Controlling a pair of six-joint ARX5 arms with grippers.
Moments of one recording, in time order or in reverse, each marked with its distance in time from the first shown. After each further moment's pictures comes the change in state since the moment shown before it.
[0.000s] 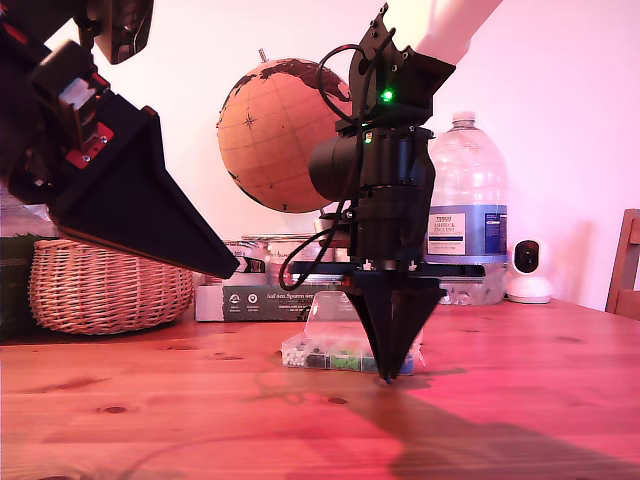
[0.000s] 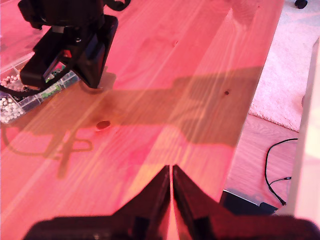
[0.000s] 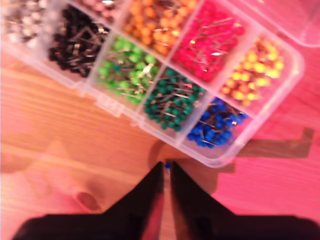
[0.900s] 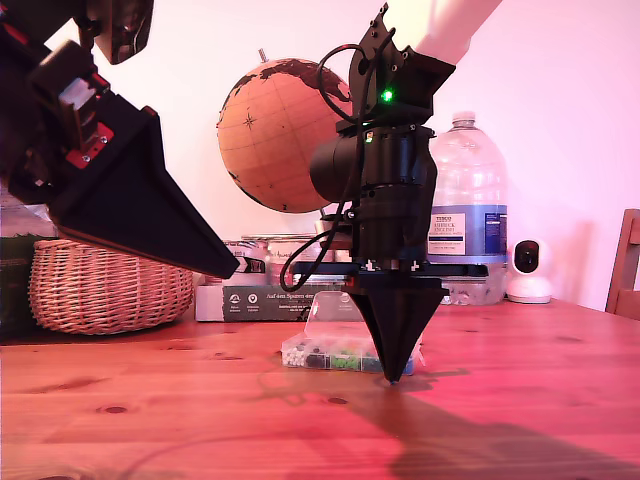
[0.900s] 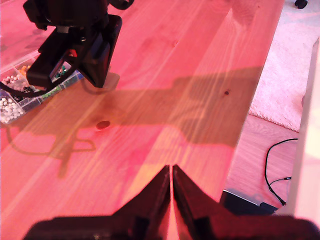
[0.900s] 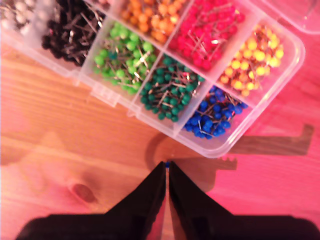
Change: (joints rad) left arm 0.000 0.000 0.000 0.000 0.000 0.000; right arm 0.000 0.000 0.000 -0.029 0.000 -0.003
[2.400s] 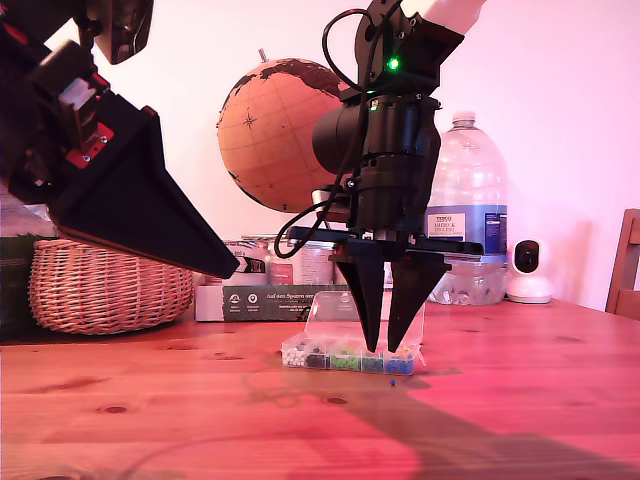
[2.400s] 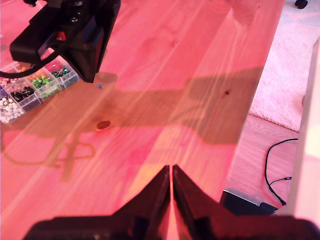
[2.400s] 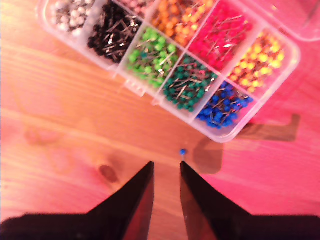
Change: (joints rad) left arm 0.000 0.000 0.000 0.000 0.000 0.000; right arm 0.001 -0.058 0.000 -0.003 -0.031 -0.023
